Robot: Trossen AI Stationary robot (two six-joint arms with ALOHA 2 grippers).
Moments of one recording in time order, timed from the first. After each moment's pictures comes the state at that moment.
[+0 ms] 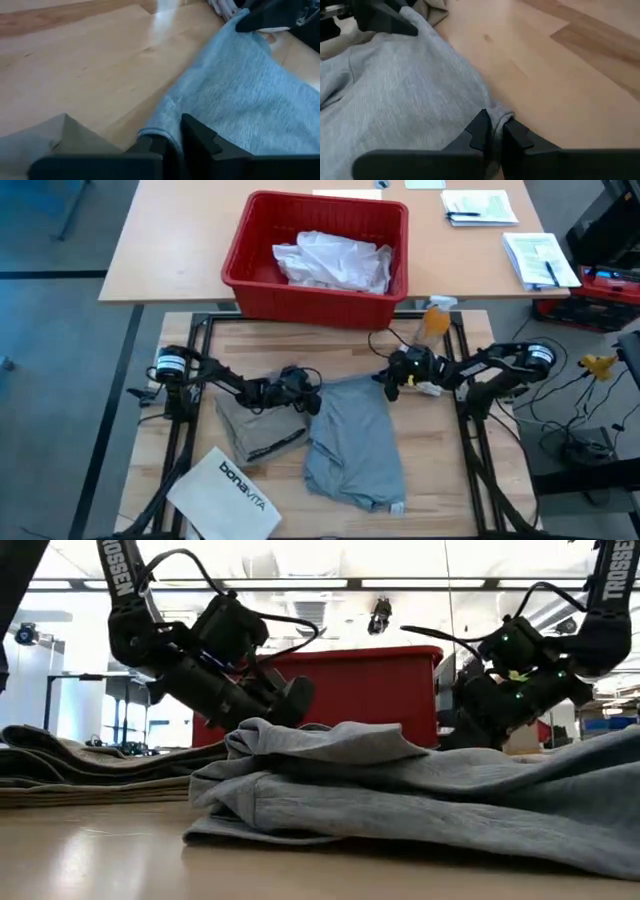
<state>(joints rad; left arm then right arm) 0.05 1.86 0.67 0.67 -0.38 -0.67 -0.52 1.46 0.20 0.73 -0.30 0.21</state>
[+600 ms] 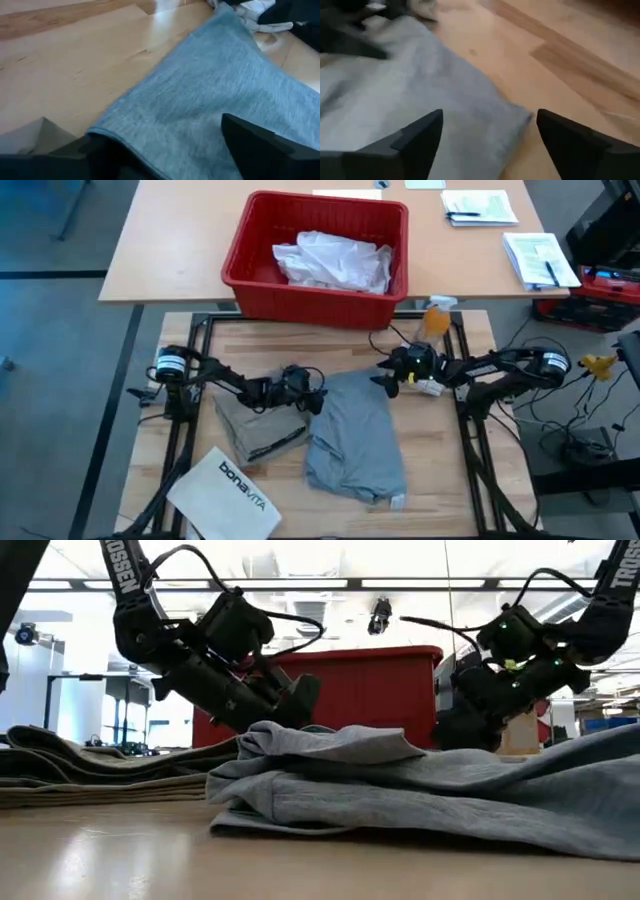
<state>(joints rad) 0.05 1.86 0.69 0.63 -0.38 -0.67 -0.52 1.35 0.24 0.55 -0.20 0.20</state>
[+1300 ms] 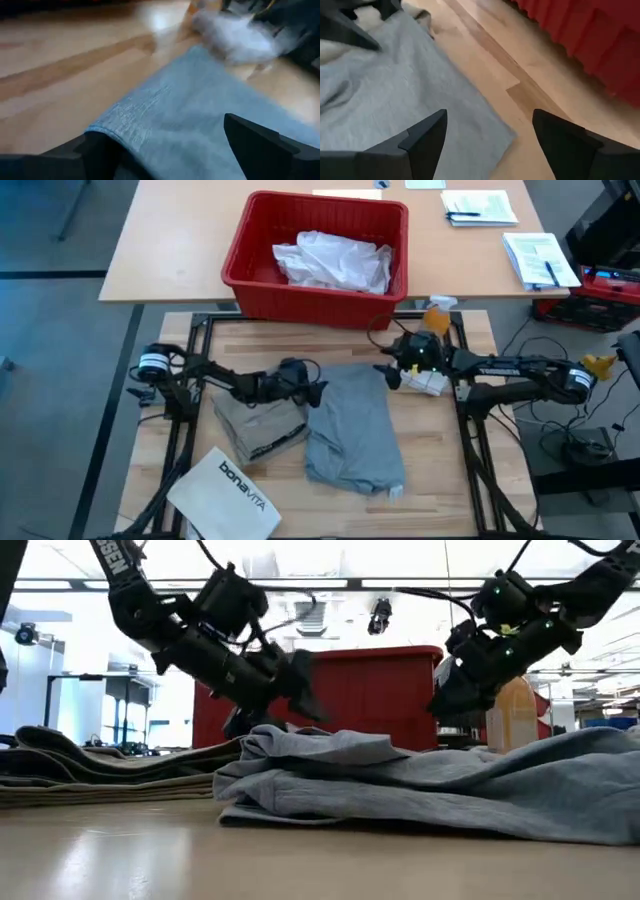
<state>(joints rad) 0.07 1.74 0.69 0.50 -0.42 -0.62 -0.52 1.11 0.39 0.19 -0.13 0.05</state>
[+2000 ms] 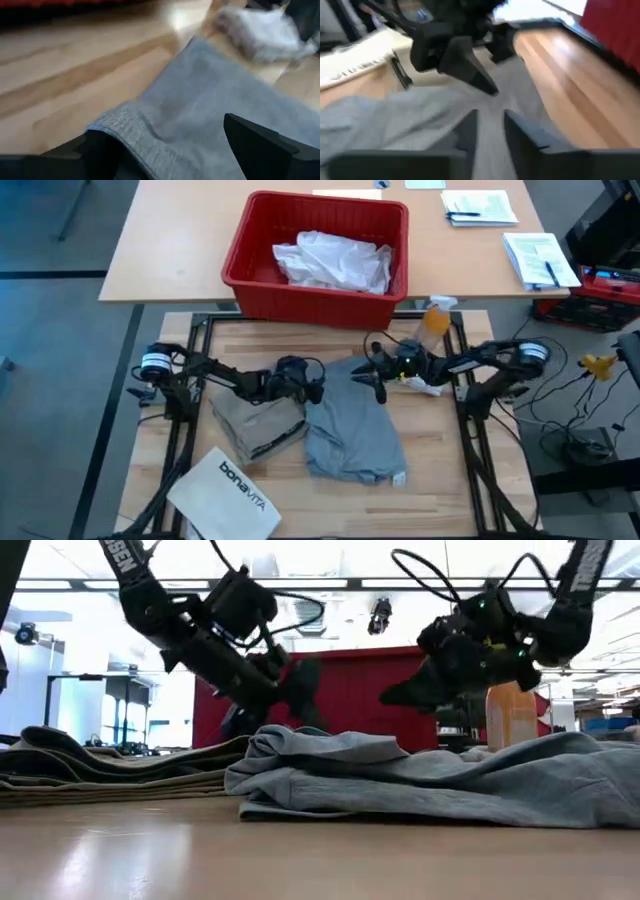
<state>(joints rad) 0.08 1.75 0.75 0.45 -0.49 -0.61 -0.41 1.60 0.39 0.97 -0.47 -0.06</state>
